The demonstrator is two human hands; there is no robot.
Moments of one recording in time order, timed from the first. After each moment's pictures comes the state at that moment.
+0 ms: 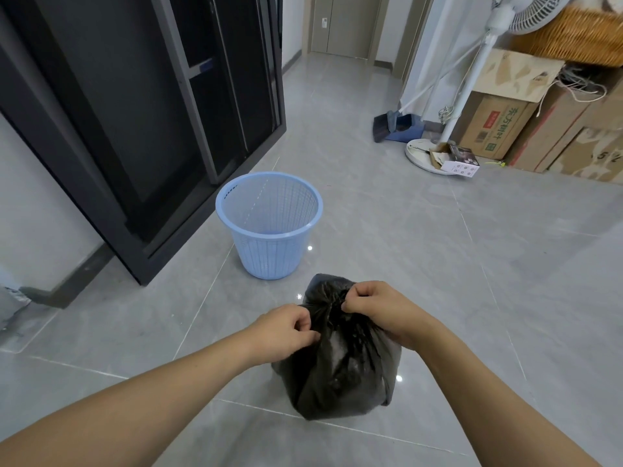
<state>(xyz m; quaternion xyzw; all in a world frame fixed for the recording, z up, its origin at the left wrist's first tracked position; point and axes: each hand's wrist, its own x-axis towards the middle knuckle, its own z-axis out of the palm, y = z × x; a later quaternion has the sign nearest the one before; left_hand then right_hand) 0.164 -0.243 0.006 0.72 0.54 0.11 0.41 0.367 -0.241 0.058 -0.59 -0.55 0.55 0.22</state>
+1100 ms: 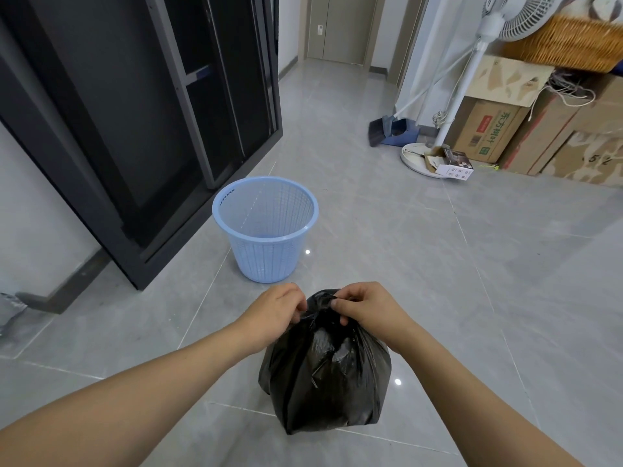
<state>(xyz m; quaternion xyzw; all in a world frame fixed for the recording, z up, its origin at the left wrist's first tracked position) 0.167 -0.235 0.029 0.60 0.57 0.25 0.50 0.360 -0.246 0.052 -0.62 -0.59 0.46 0.25</state>
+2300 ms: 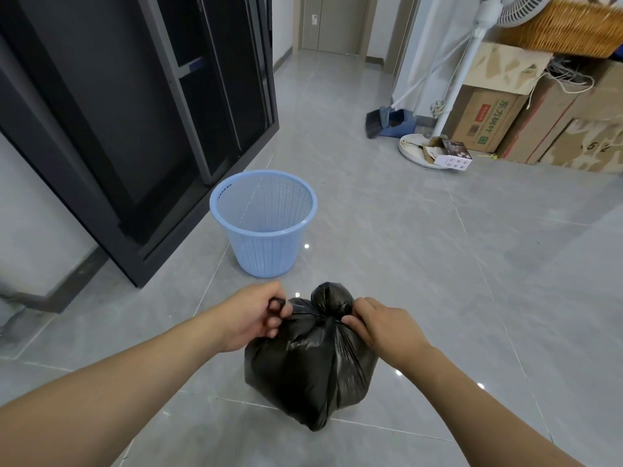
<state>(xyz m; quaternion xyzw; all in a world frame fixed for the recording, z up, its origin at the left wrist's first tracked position) 0.141 -0.236 0.037 0.37 0.52 0.24 0.73 0.390 -0.264 0.001 -0.58 -0.81 0.06 0.02</state>
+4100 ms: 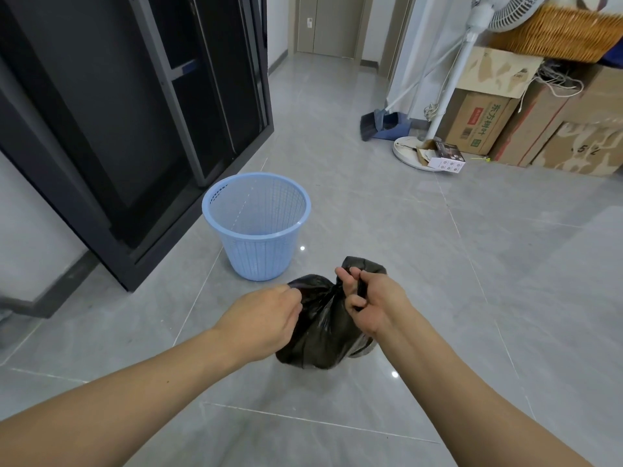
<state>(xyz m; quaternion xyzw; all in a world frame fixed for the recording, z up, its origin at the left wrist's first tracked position) 0.159 -0.251 0.039 0.86 0.49 0.11 0.11 0.347 -0.232 0.064 -0.53 0.01 0.66 0.53</state>
